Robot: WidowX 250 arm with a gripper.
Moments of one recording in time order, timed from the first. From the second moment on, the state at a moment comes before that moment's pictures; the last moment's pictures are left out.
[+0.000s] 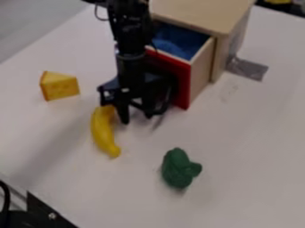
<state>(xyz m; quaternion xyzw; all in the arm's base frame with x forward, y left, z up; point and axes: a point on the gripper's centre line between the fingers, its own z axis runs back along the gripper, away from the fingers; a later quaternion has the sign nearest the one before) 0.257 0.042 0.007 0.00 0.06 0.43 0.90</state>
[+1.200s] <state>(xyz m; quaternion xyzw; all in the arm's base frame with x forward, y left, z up) 0.268 0.040 0.111 -0.04 0.02 0.32 0.95</state>
